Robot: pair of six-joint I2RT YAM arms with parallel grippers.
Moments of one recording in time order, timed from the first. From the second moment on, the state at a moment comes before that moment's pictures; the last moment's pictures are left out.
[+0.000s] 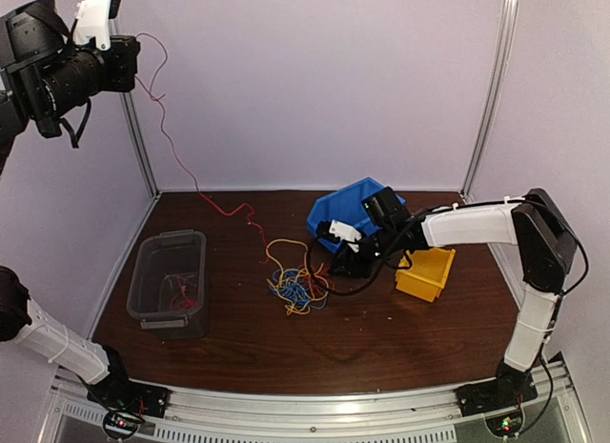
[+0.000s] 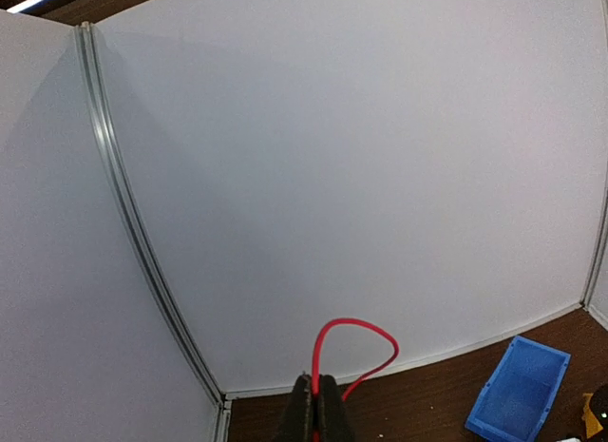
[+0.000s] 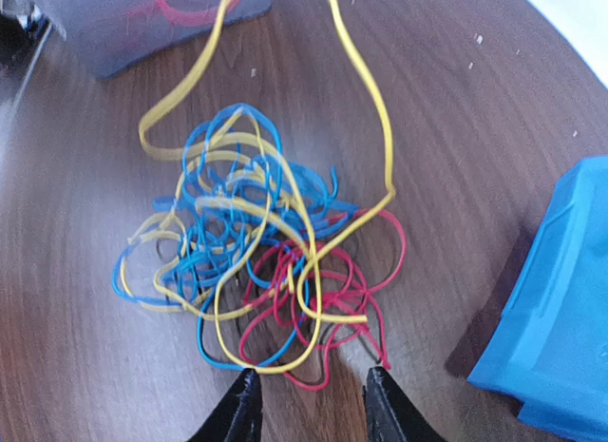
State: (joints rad) left arm -0.93 1.32 2.14 -0.72 -0.83 0.20; right arm 0.66 1.86 1.19 -0.20 -0.47 -0.45
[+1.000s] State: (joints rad) left arm -0.93 1.37 2.08 -0.60 -0.66 0.22; right arm 0.71 2.01 1.34 -0.13 -0.62 -0.36
